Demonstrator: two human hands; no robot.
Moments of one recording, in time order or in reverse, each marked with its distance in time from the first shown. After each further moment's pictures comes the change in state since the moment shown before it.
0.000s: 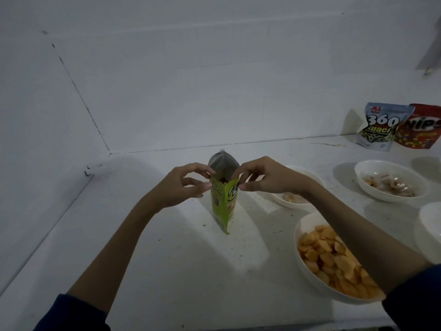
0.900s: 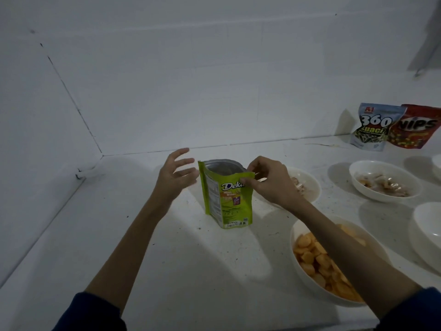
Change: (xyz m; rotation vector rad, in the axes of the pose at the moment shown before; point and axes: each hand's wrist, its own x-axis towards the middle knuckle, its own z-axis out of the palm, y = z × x) left_hand 0.020 -0.015 0.012 -0.417 0.341 -0.064; right_hand -0.007 0.019 0.024 0.161 0.551 0.153
